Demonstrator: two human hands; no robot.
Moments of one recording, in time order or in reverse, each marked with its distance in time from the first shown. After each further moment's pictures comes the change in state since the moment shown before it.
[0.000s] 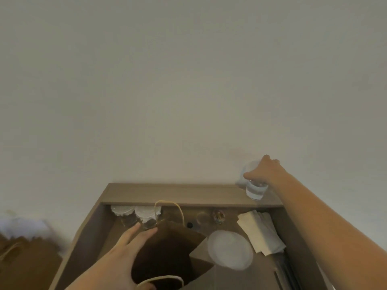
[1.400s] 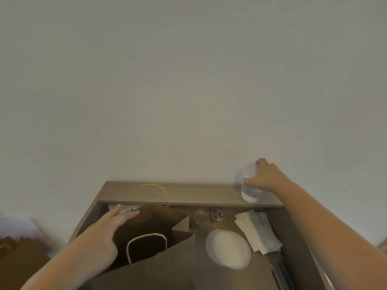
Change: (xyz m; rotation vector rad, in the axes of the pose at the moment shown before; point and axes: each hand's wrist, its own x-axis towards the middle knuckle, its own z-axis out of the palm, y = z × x) left_hand 0.004 -0.012 -0.056 -0.078 0.076 -0.234; right_hand -0.013 0.014 0.011 0.051 0.007 -0.157
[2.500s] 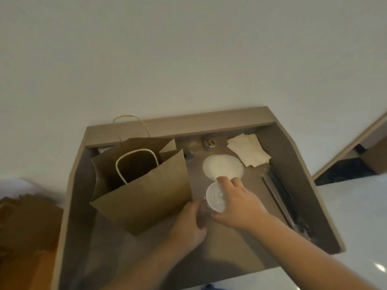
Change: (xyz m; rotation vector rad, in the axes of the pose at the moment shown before) left_hand -0.005 0.002 0.247 -0.253 -0.262 0.111; right_hand -0.245 0.015 0.180 -0.029 -0.225 -0.178
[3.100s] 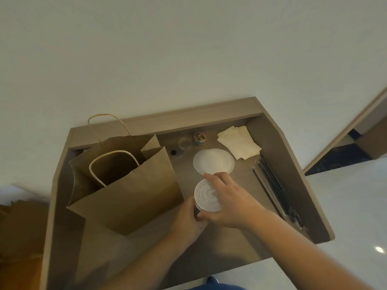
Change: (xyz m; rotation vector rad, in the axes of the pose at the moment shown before) left_hand 0.020 0.002 0.036 -0.269 0.052 0.167; right_hand -0.006 0.024 0.002 0.094 0.002 -0.147
